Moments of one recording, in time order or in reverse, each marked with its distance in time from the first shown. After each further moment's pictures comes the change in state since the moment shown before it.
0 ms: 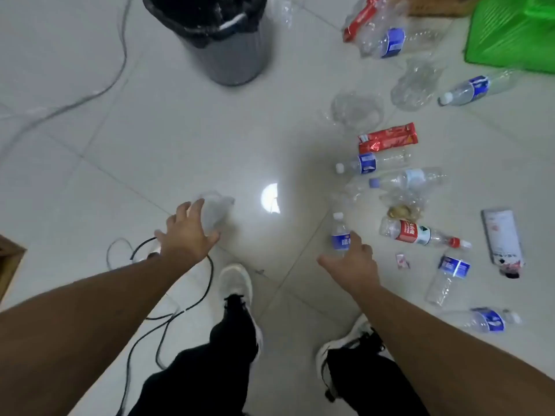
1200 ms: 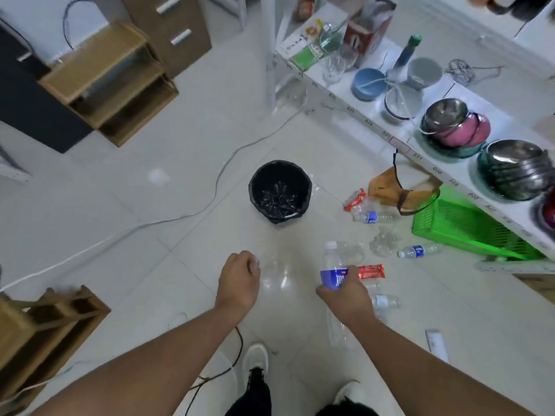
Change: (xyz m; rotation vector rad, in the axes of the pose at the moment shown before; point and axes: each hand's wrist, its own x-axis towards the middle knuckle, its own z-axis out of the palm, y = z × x) left_hand -0.147 0.064 -0.416 -0.735 0.265 0.110; right_hand -0.270 -0.308 -0.237 0.099 0.145 -0.284
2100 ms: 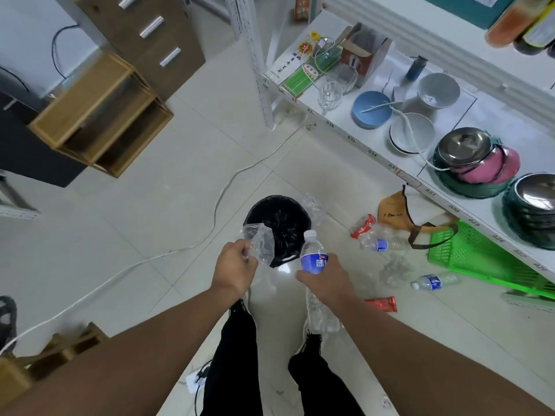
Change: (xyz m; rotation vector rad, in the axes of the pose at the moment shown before) left_hand 0.206 0.104 -0.007 0.084 -0.073 -0.092; right_hand 0.169 -0.147 -0.052 0.082 -0.214 0.030
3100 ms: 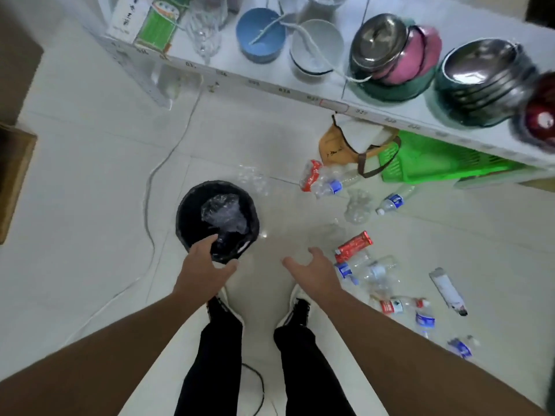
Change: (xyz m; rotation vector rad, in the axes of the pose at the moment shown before) left_hand 0.093 -0.027 0.095 0.297 -0.339 0.192; right_hand 0.066 0.100 0.023 0.354 0.122 0.333
